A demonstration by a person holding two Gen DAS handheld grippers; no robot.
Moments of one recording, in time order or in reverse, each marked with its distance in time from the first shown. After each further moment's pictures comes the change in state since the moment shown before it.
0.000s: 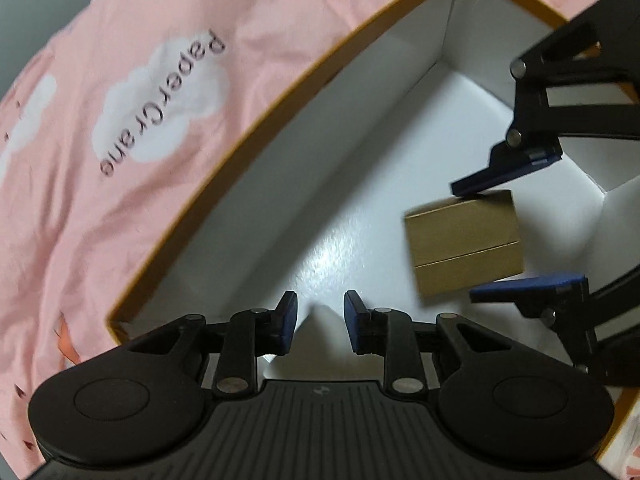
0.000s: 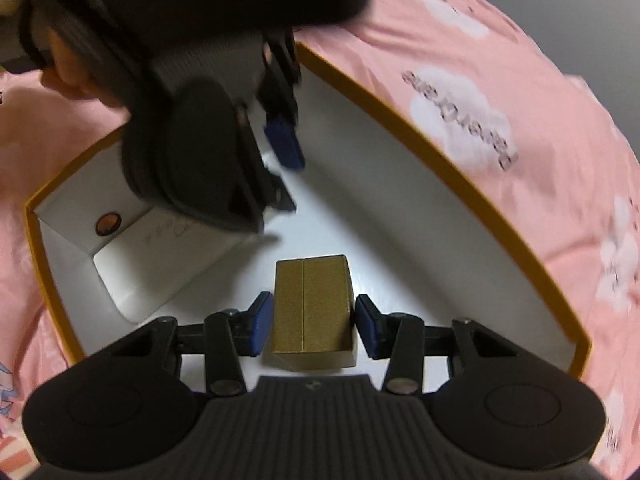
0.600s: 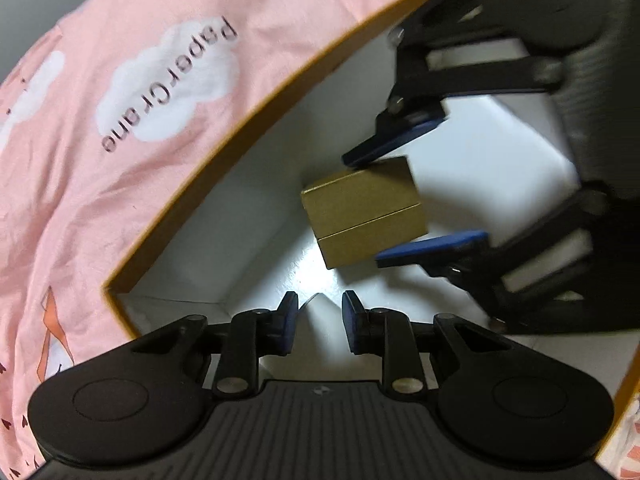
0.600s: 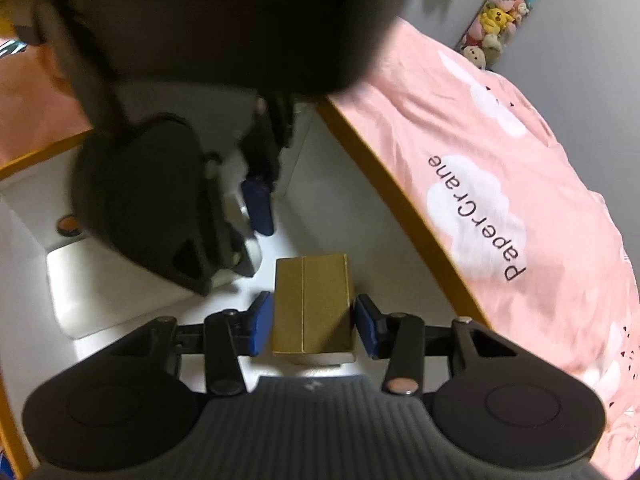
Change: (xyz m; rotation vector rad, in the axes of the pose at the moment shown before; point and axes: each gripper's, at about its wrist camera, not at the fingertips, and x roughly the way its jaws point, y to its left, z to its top) left arm -0.015 0.007 -0.023 -0.048 -0.054 -0.027; right arm 0.030 -0.008 0.012 -0.233 -0.145 -0.034
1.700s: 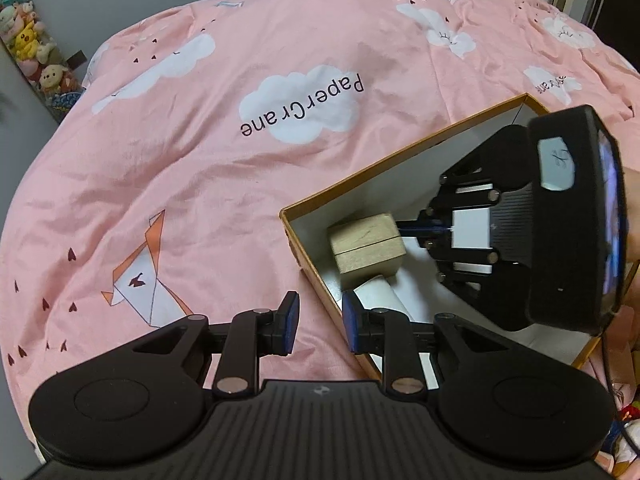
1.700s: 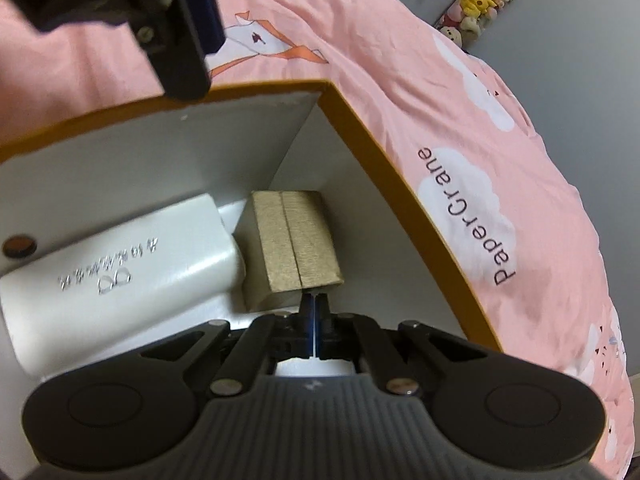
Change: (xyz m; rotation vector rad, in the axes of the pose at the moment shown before) left arm -0.086 0.045 -0.047 -0.327 -0.138 0.069; right arm 0.033 0.020 0.029 -0.015 0.084 -0.142
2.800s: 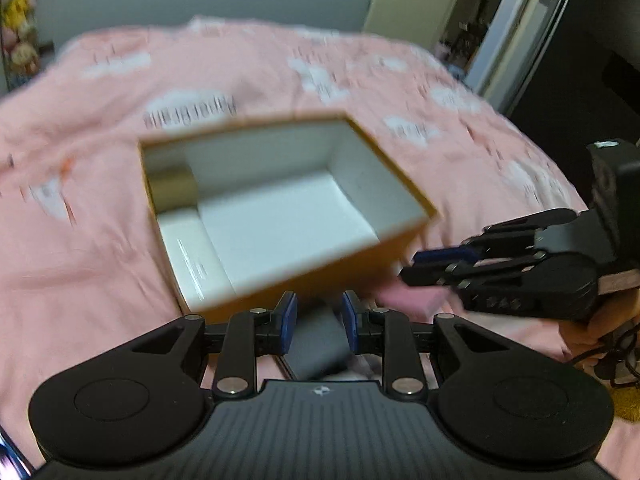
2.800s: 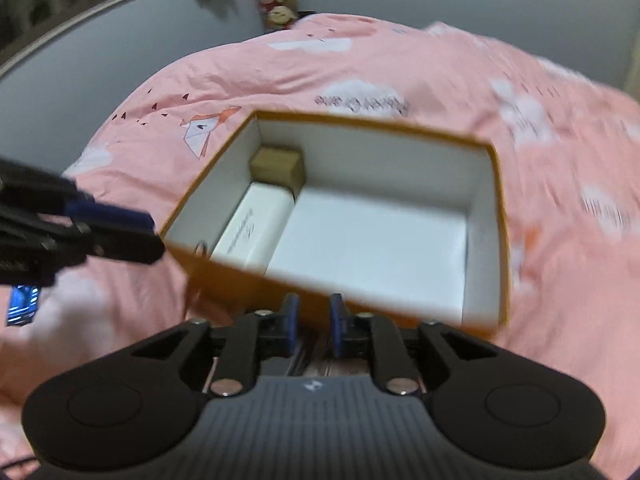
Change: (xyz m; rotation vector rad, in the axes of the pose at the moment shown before) left arm -0.101 -0.108 -0.125 -0.149 -0.199 -0.315; right arm -0.219 0.059 -0.127 0.874 -0.030 0.056
